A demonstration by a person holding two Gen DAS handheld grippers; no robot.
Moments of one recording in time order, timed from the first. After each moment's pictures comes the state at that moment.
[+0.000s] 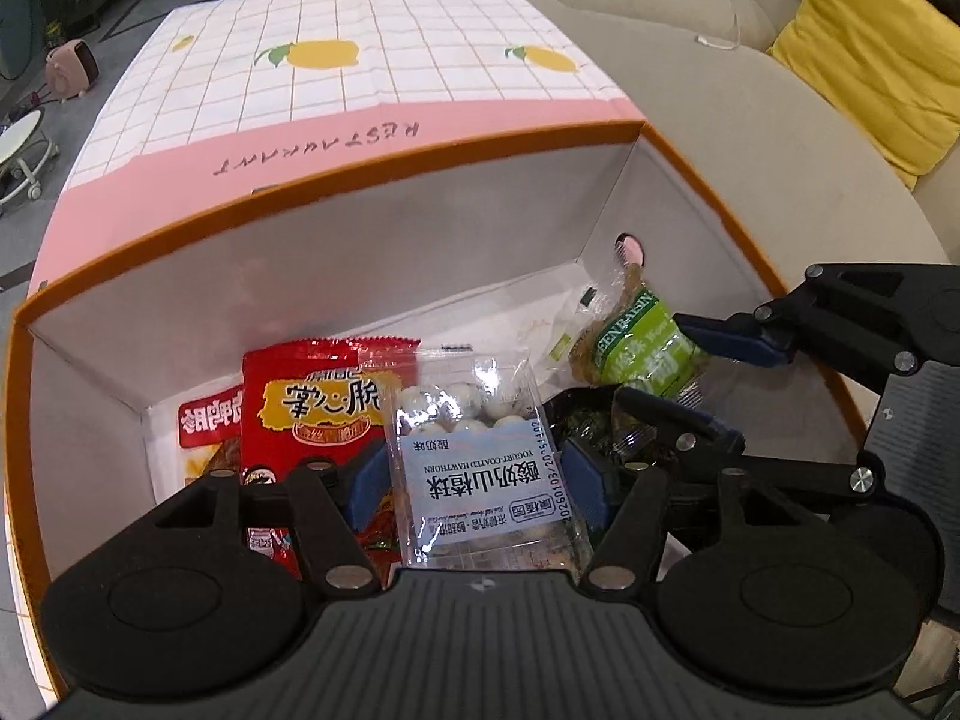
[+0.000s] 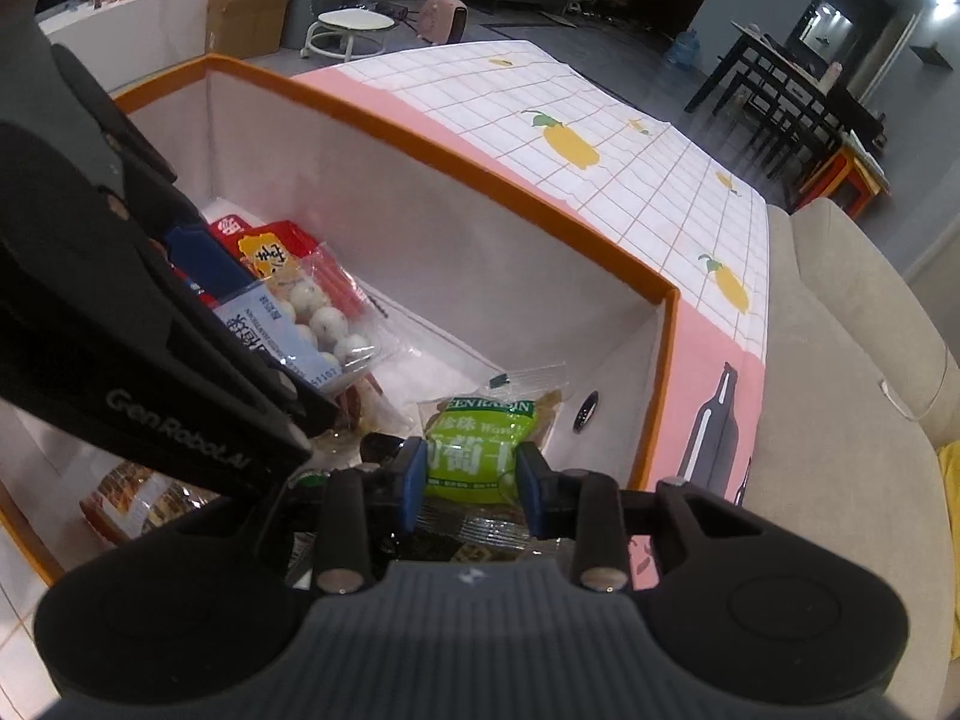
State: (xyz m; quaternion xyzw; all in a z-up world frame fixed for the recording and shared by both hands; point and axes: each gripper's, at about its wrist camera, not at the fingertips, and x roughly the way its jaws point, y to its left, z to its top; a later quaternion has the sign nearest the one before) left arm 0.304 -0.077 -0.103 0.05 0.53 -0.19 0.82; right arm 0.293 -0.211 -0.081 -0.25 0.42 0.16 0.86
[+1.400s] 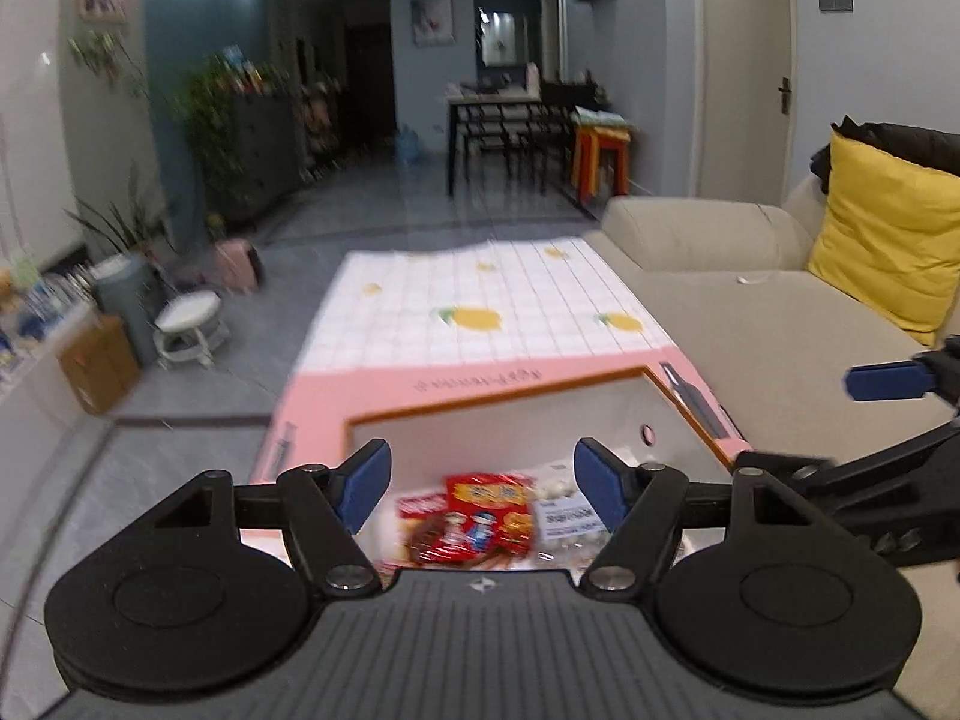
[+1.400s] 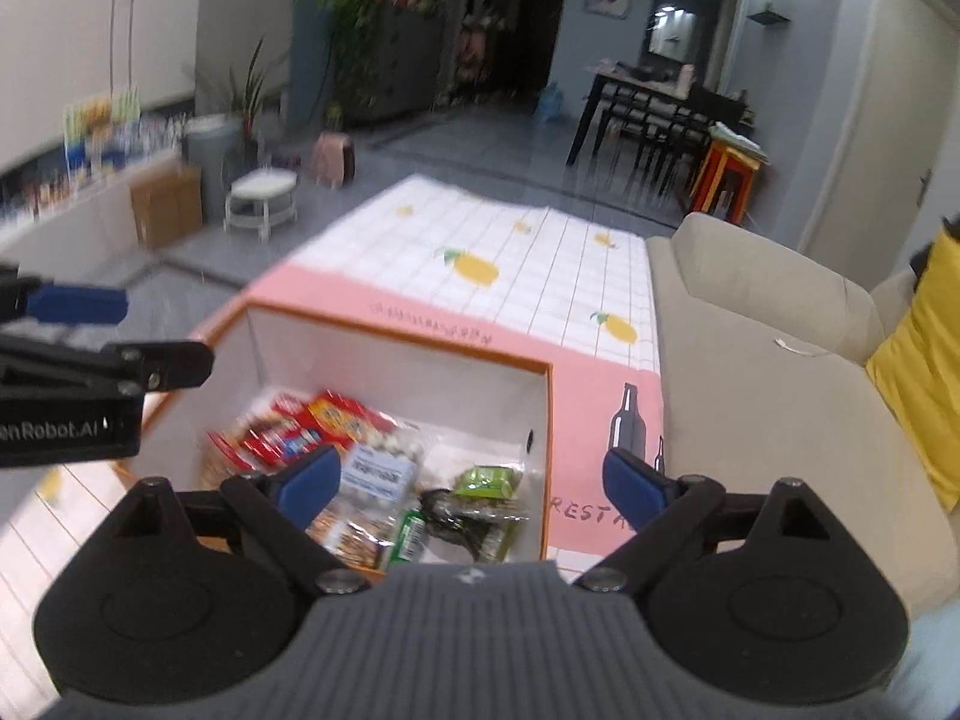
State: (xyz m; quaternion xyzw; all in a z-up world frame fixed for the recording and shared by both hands) left arm 0.131 -0.028 0.041 0.06 0.27 -0.07 0.96; right arm 0.159 -0.217 0.069 -0.09 0.33 0.07 0.94
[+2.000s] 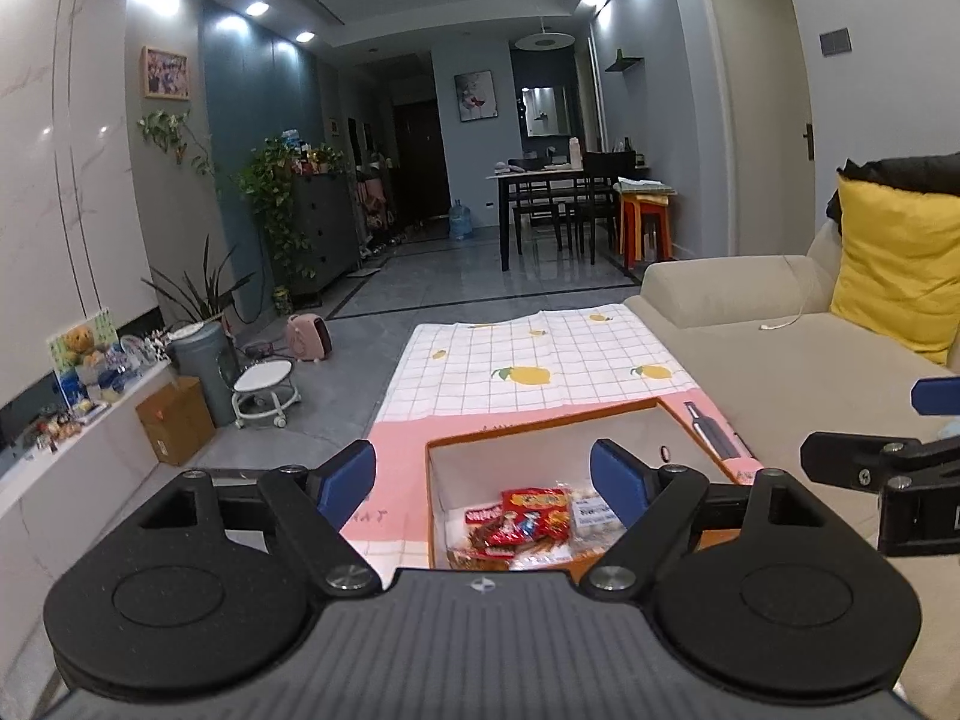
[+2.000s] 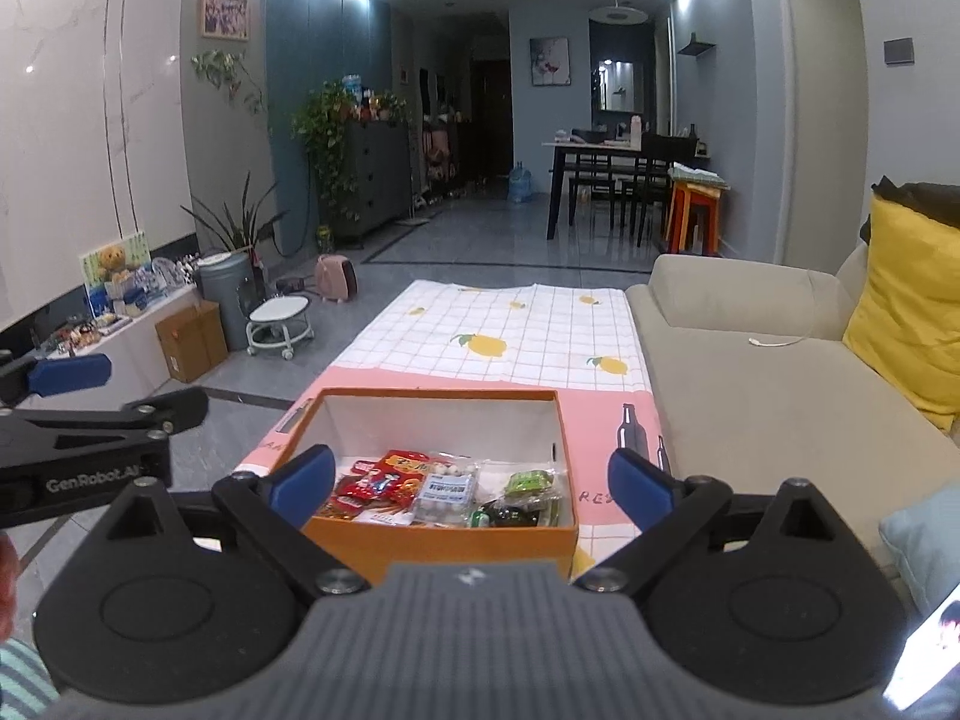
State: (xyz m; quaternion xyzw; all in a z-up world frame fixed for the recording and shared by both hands) left arm 0.033 -0.025 0.066 0.07 0.20 -0.03 0.98; right arm 0.015 -0.221 0.115 0.01 0.25 0.06 0.97
